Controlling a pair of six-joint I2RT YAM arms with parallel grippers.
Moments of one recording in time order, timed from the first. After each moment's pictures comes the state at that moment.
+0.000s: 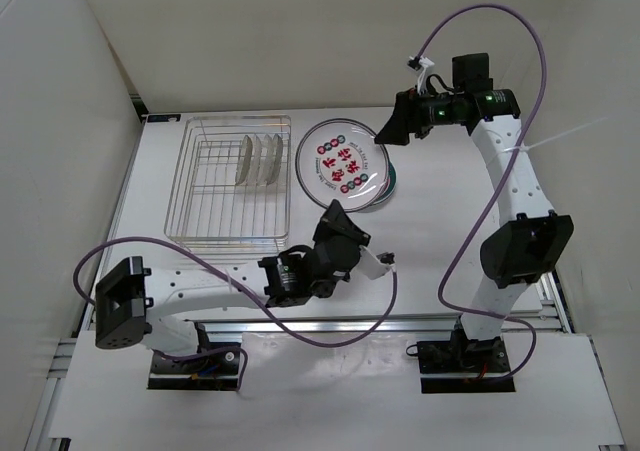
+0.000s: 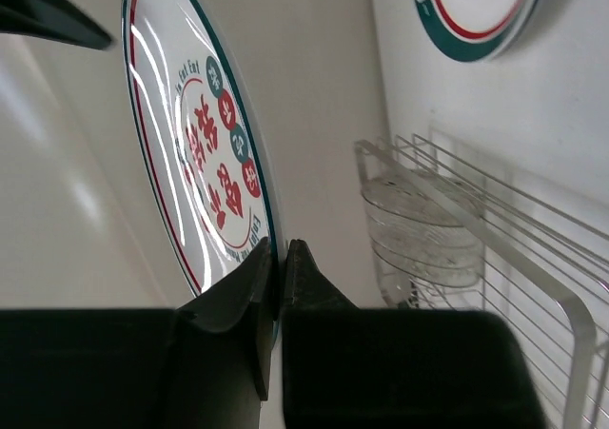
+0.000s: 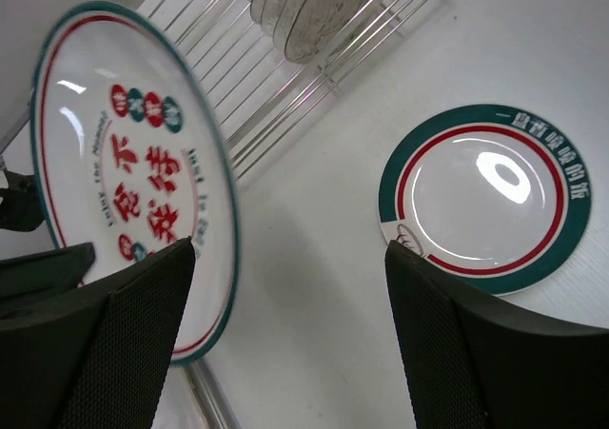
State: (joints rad) left arm -1.29 1.40 1.02 -0.04 -0.86 1.37; right arm 0.16 1.77 1.96 -0.91 -0.91 -0.16
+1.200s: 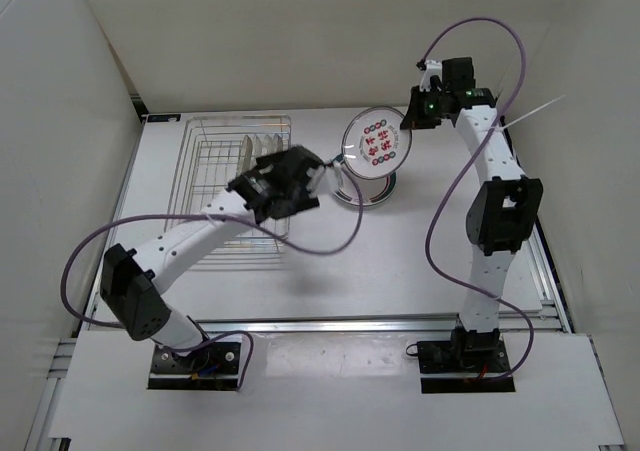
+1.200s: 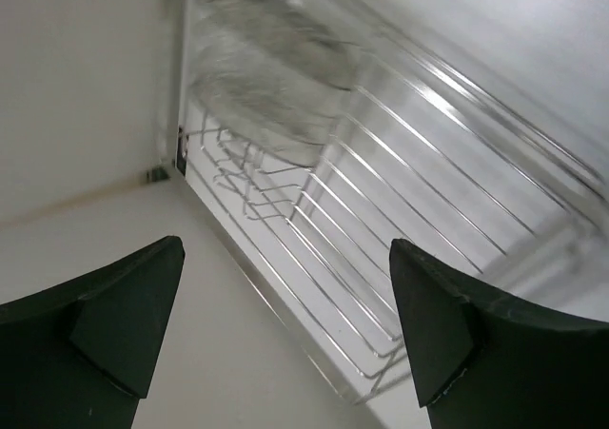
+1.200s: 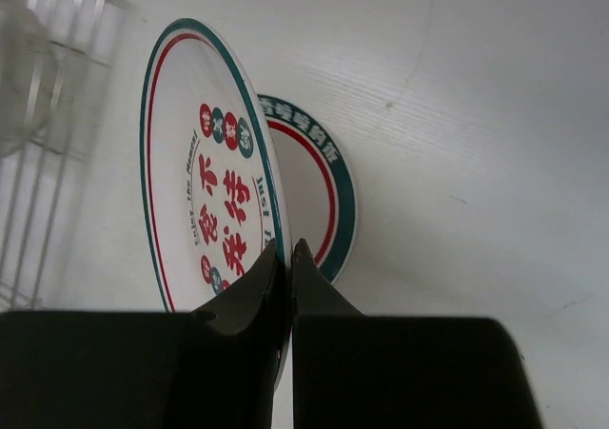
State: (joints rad) left arm -0.85 1.50 1.38 -0.75 -0.57 0.77; right arm 0.12 2.07 2.08 -0.75 -0.44 0.01
